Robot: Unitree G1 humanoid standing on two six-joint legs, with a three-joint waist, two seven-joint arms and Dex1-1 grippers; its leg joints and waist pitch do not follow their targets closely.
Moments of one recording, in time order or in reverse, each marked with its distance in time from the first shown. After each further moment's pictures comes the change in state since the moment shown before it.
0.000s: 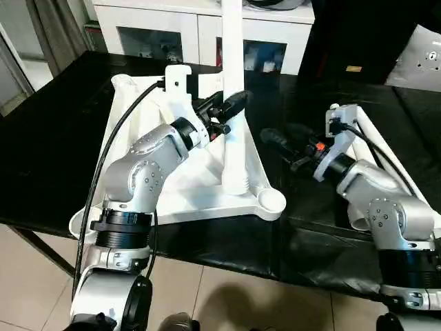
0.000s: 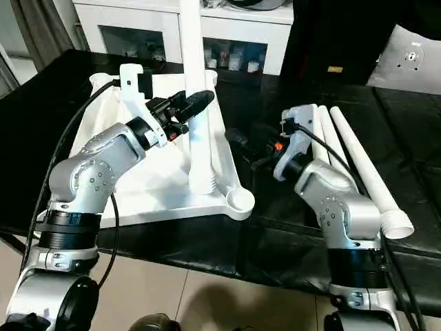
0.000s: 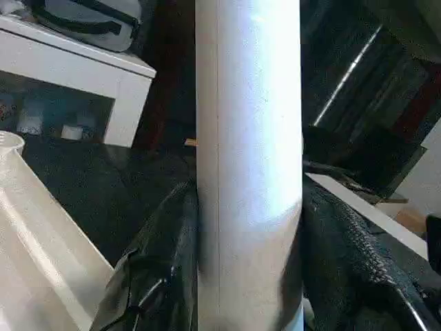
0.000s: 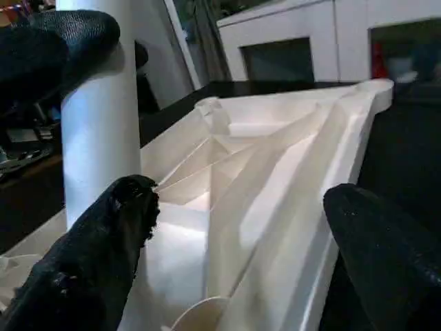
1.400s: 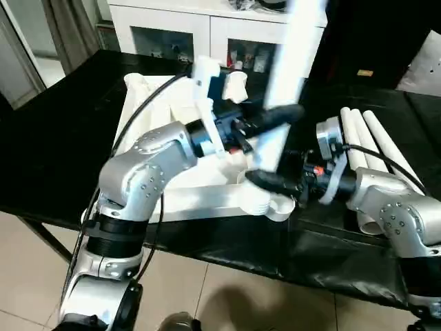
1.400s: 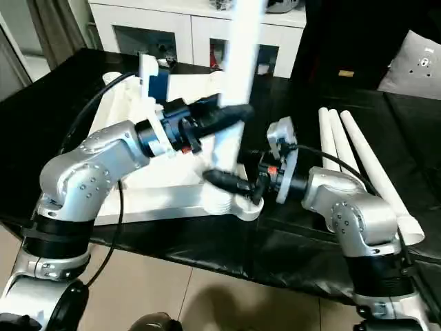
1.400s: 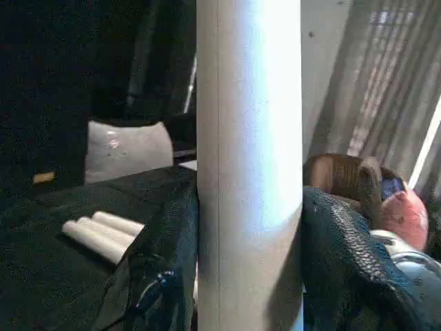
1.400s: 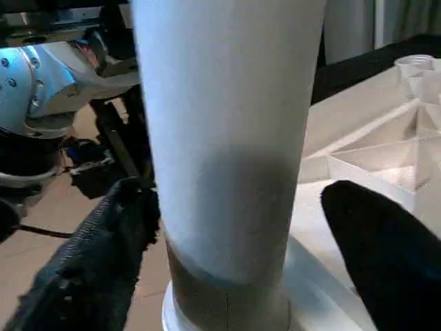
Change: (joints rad) left arm 0.017 0.079 -0.170 -0.238 -0.122 0.049 -0.308; right arm 0.030 -0.184 0.154 -0.090 0.110 0.030 0.467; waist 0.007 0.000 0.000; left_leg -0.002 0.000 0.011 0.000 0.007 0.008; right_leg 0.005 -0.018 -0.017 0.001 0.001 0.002
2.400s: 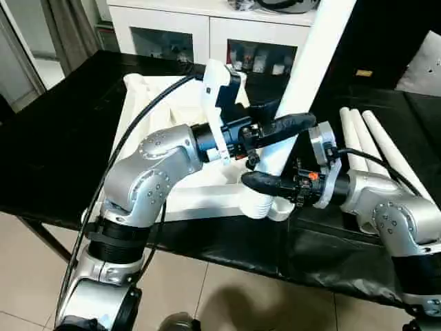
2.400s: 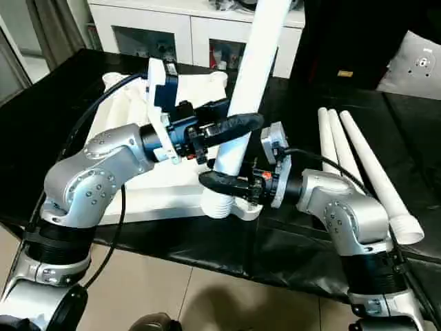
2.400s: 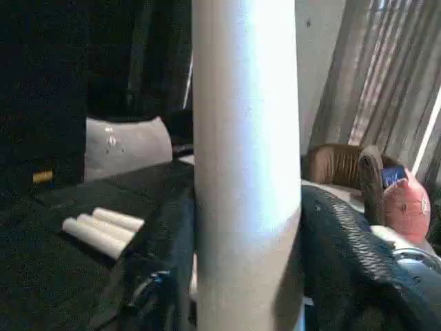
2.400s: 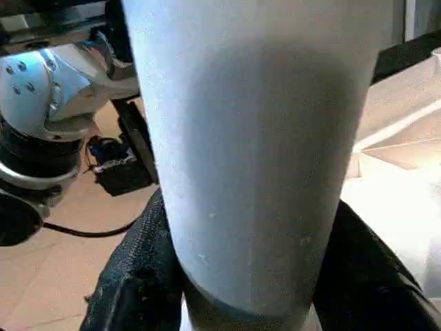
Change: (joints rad) left arm 0.013 -0.004 -0.029 -0.005 0.029 -0.005 -0.001; right arm 0.001 0.035 0.027 0.026 -0.022 -0.012 0.008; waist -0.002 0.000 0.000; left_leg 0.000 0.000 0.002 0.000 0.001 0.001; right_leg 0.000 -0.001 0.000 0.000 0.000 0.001
